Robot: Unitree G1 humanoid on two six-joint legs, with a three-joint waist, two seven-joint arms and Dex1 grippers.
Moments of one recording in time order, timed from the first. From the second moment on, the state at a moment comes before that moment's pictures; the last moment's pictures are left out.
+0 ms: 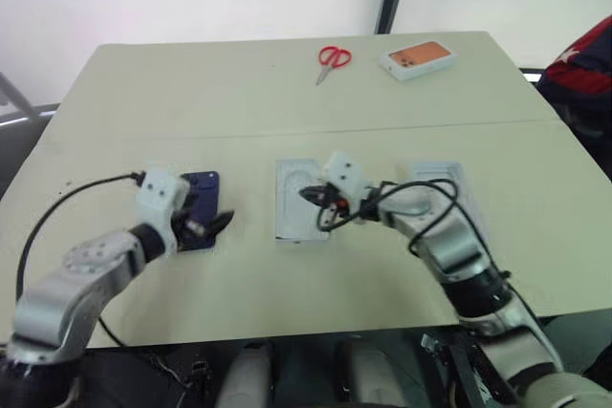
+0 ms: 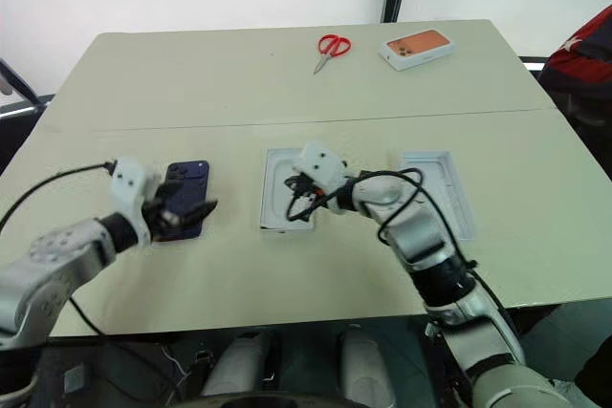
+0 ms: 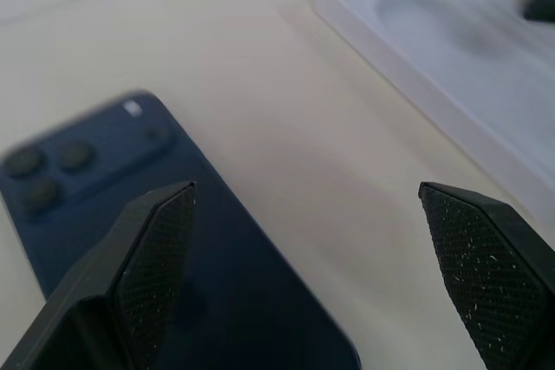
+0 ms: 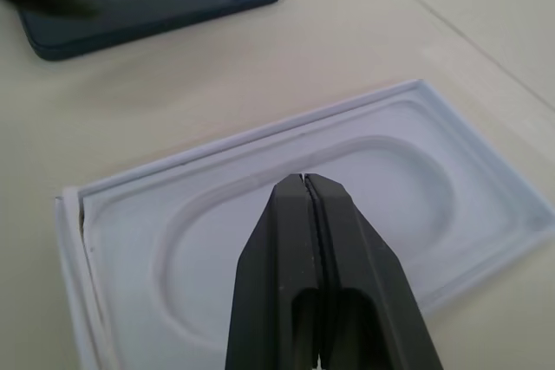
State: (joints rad) left arm 0.04 0.76 0.15 -0.49 -0.59 0.70 -0.49; right arm -0.57 -0.37 0.39 -0.12 0.07 0.63 0.71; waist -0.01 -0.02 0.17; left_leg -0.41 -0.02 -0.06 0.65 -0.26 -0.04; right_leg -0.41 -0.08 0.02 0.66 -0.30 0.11
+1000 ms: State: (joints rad) left arm -0.22 0.60 0.54 -0.25 -0.82 1.26 -0.13; right arm -0.80 -0.07 0.60 0.12 -0.12 0.53 0.67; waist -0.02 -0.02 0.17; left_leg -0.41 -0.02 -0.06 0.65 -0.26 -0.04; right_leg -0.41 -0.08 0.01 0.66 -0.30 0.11
